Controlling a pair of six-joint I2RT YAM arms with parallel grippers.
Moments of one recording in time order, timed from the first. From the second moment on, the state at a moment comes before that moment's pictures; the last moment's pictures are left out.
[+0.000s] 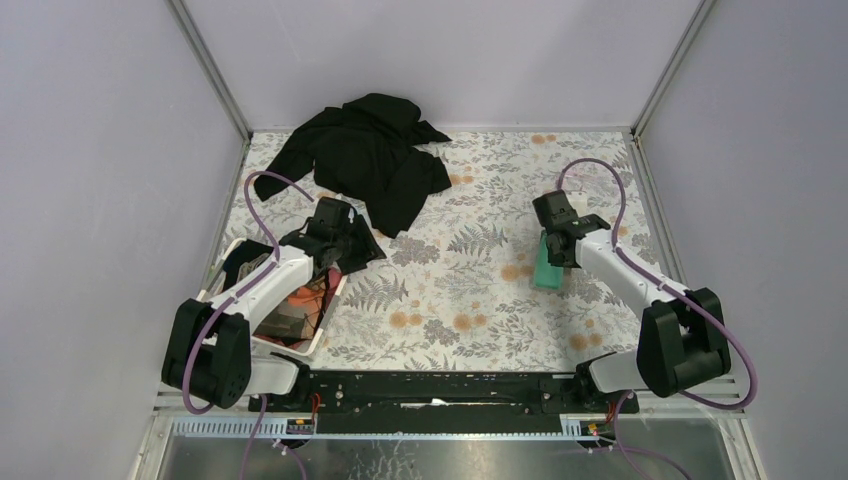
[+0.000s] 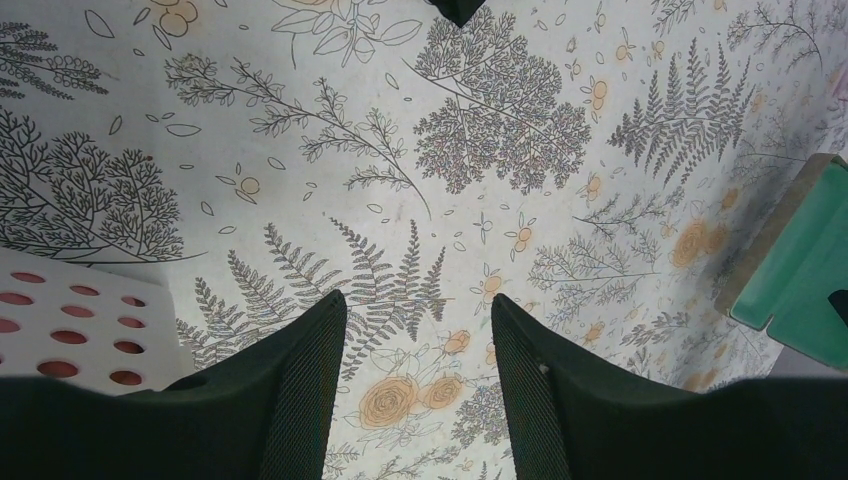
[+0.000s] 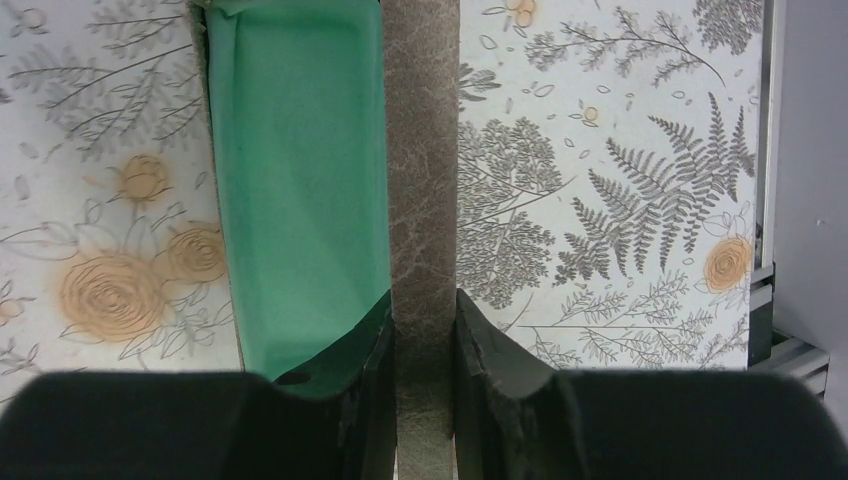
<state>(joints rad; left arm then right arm) -0.33 1.33 0.80 -0.39 0.15 -0.77 0.35 1.39 0.93 -0.73 0.52 0.39</state>
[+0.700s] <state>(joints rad) -0.31 1.32 0.83 -0.45 0.10 -0.76 0.30 1.35 0.94 -0.76 0.49 0.40</state>
